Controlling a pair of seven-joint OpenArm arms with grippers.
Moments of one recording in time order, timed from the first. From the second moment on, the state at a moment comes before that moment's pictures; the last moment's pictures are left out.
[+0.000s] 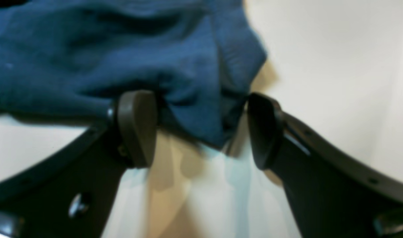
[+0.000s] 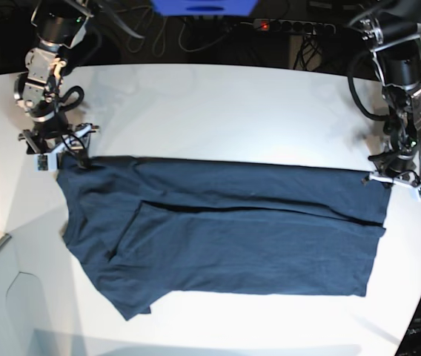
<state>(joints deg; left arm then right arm) -10.7 -16.2 -23.0 46.2 -18.1 -9.2 14.3 -0.2 0.9 38.7 60.1 -23.8 34.5 4.4</state>
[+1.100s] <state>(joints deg) 2.2 -15.9 -23.1 70.3 -29.6 -8.8 27.4 -6.5 1.3 36.7 84.8 -21.8 35.5 -5.9</state>
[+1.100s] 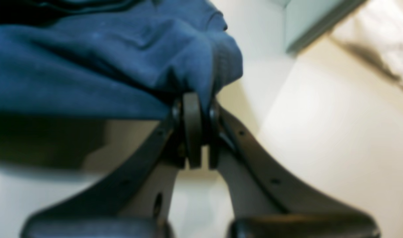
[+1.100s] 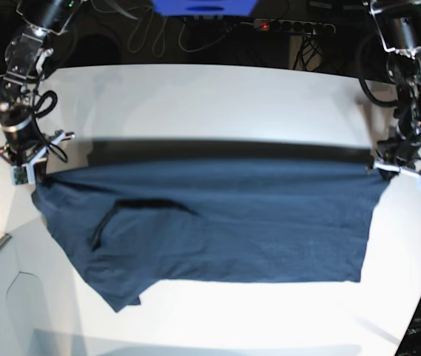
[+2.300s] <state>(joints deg) 17.7 -14.6 -23.0 78.1 -33.6 -9.6 26.5 -19.1 0.9 42.9 87.9 -16.2 35.6 -4.8</state>
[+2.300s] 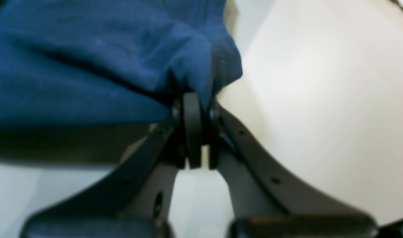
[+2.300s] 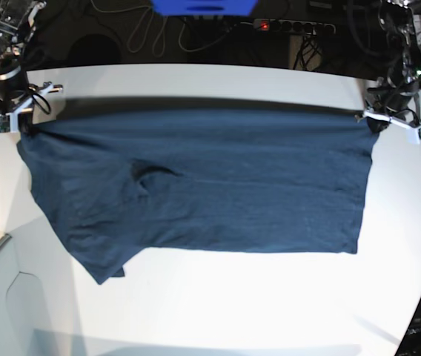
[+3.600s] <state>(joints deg) 27.1 -14.6 -23.0 86.5 -33.4 -9.4 26.6 -25.6 0.0 43.2 84.9 -16.5 35.6 -5.1</state>
